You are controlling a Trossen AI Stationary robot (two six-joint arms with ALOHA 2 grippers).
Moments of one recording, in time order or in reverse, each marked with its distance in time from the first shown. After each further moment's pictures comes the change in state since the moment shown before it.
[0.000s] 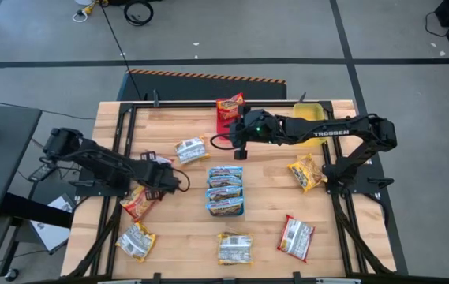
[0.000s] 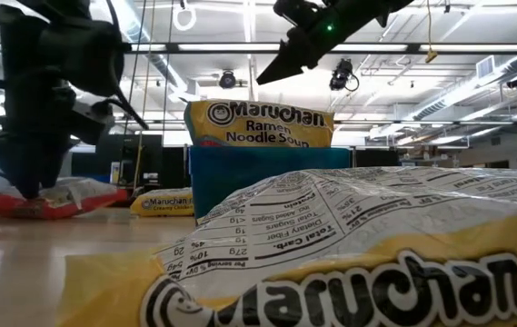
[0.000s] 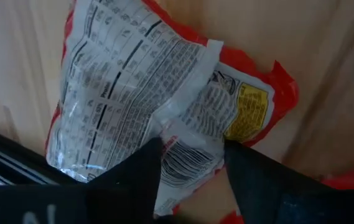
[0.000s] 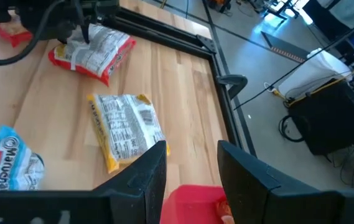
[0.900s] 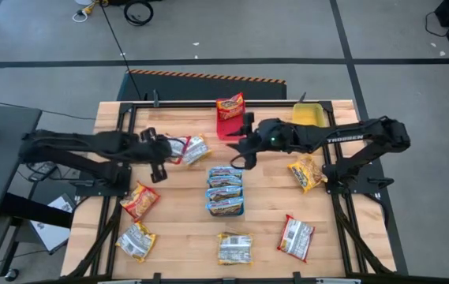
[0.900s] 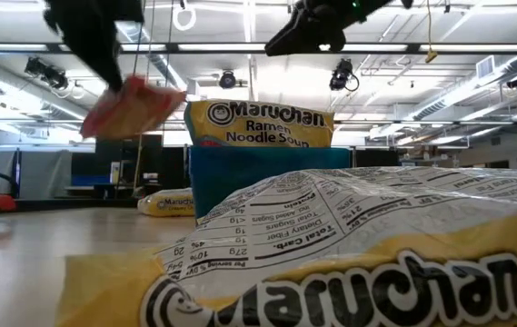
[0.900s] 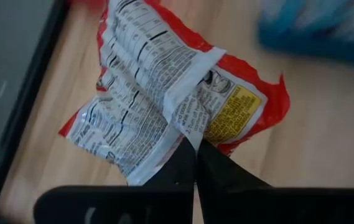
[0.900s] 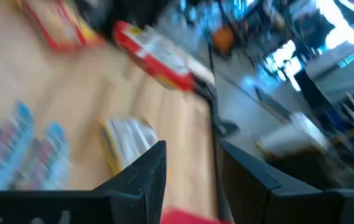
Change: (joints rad) left arm 0.163 -0.393 0.290 0.007 -0.017 0.203; right arm 0.098 -0.127 -0.108 0.094 -0.002 -0.230
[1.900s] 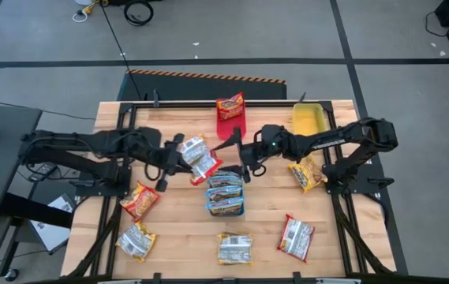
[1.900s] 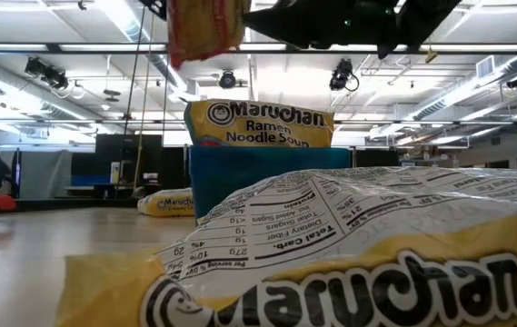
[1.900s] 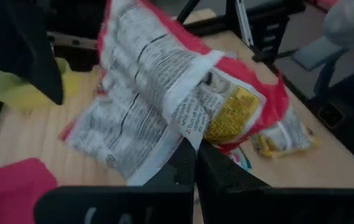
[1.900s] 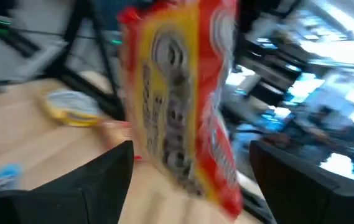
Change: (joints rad) left arm 0.025 0.002 -0.001 0.601 0.528 0.423; right arm -0.023 0.127 -0.184 0.644 -0.486 0.043
